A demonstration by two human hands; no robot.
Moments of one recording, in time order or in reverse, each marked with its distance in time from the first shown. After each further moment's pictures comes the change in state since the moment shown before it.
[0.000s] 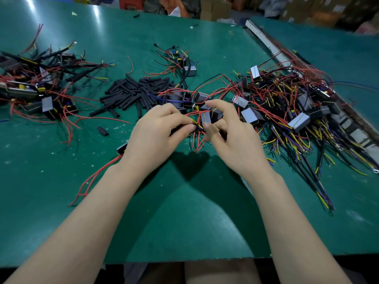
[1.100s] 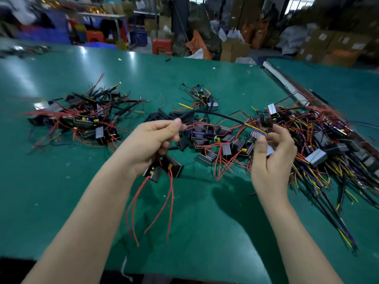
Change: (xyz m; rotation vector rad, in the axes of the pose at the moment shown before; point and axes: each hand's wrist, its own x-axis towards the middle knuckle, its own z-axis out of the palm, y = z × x) left_hand 0.019 -0.016 -0.066 -0.889 -0.036 -0.746; right_hand 0.010 0.013 0.006 0.204 0.627 0.054
